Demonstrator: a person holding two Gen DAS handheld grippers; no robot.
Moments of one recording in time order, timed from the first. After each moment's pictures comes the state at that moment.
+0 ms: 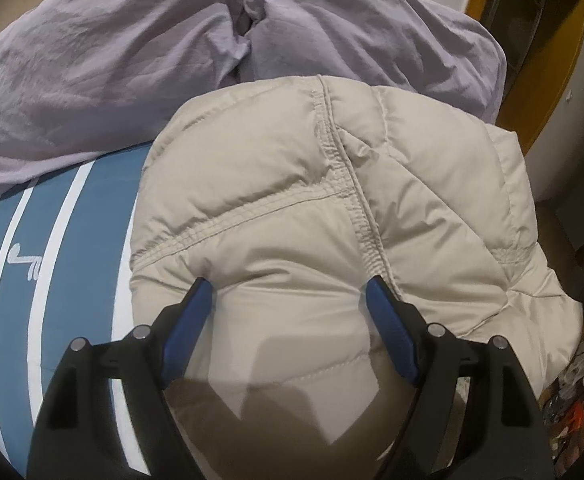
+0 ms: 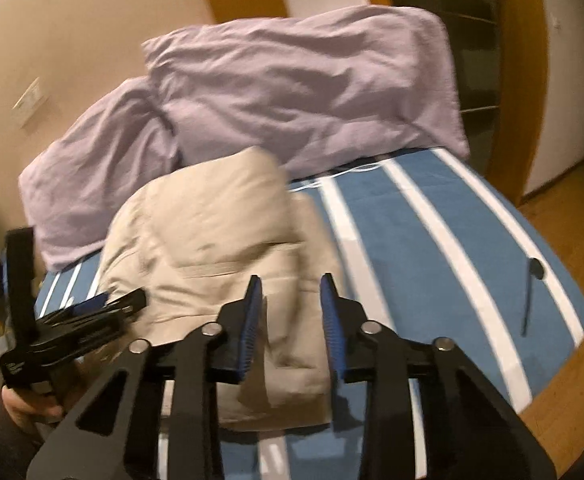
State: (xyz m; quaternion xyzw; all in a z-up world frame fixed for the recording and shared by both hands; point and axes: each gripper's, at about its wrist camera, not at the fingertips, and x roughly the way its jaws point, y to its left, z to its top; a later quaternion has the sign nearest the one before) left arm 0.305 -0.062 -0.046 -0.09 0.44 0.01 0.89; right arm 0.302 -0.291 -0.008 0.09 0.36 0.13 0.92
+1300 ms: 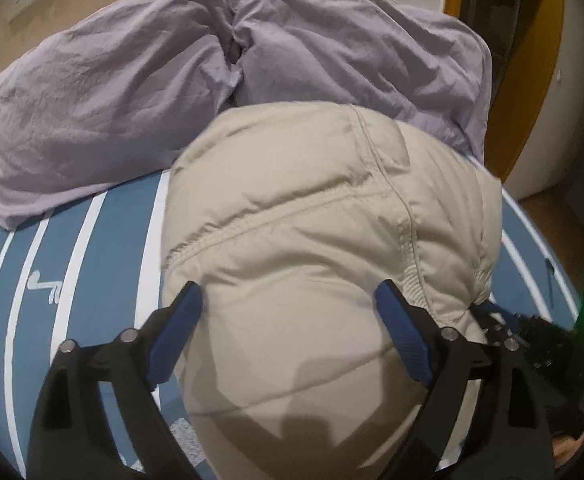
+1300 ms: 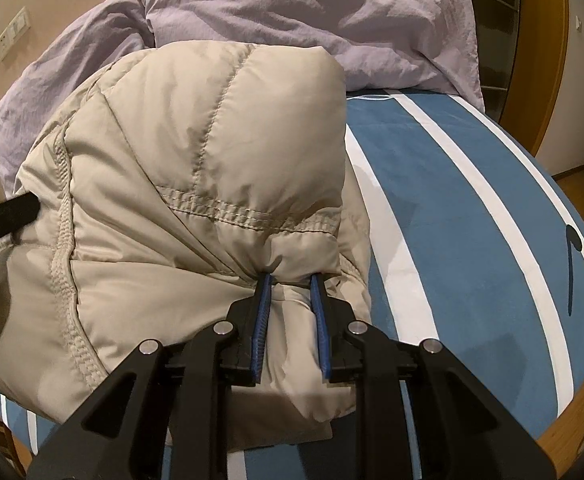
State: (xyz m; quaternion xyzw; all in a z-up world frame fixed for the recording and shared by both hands) left arm 0.287 -0.076 -0.041 -0.03 0.41 0.02 0.91; right arm 0.327 -0.268 -0.107 0.03 0.41 0.11 0.90
